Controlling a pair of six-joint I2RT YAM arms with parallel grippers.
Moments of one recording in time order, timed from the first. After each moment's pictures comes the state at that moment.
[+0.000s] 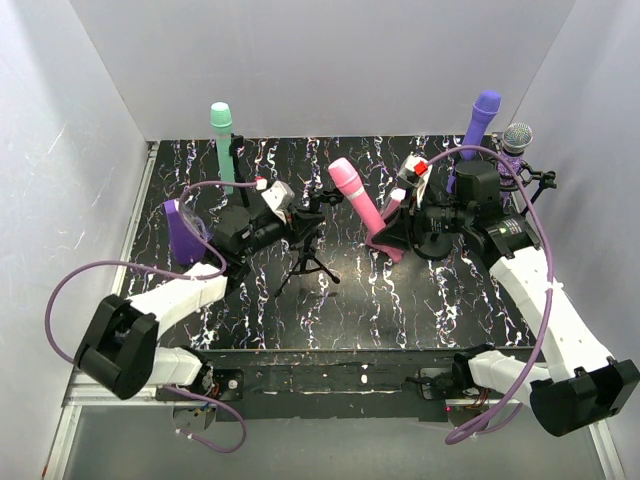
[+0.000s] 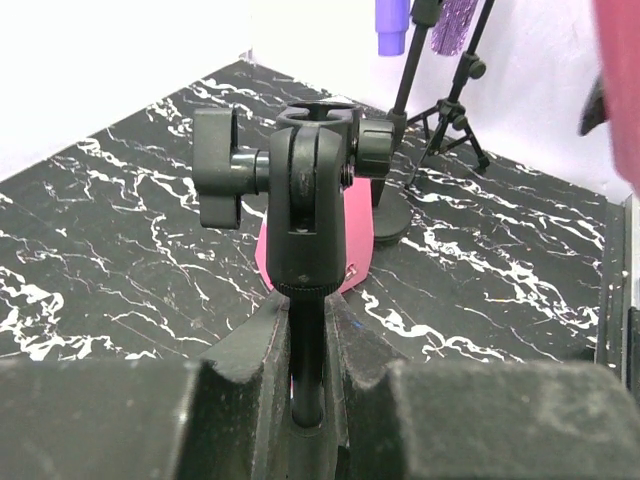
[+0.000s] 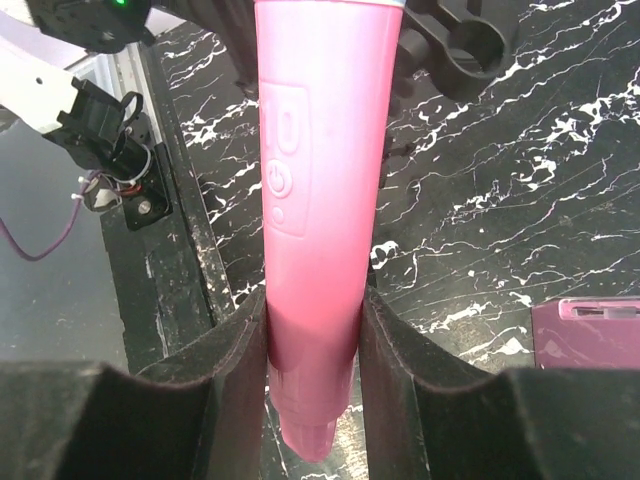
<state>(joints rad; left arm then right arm) -0.53 1.28 0.67 0.70 0.50 -0.12 0.36 1.09 1.18 -0.60 -0.89 -0.14</state>
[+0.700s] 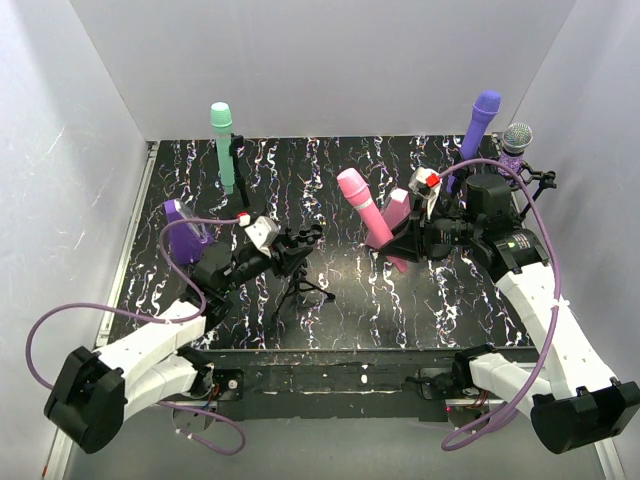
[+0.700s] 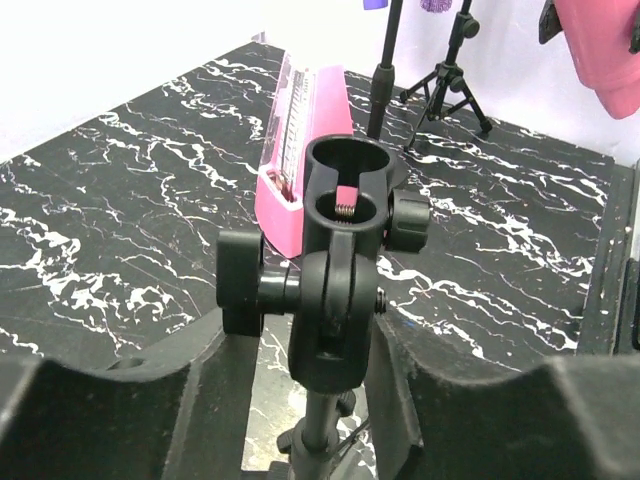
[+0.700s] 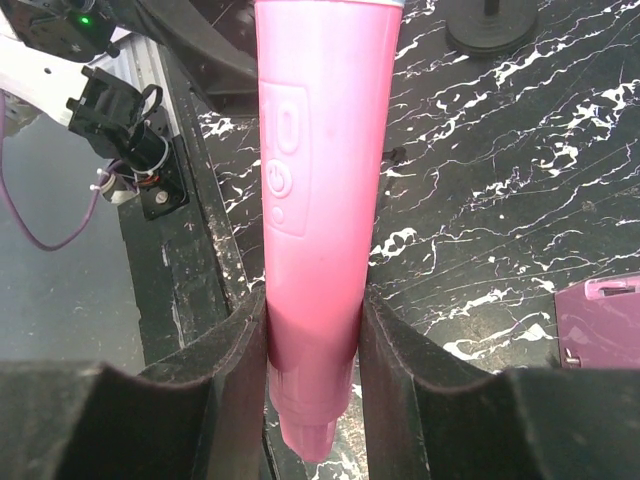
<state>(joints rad) -0.58 1.02 0.43 0.65 0.41 -0.06 0.31 1.00 1.08 -0.59 -0.96 -0.14</state>
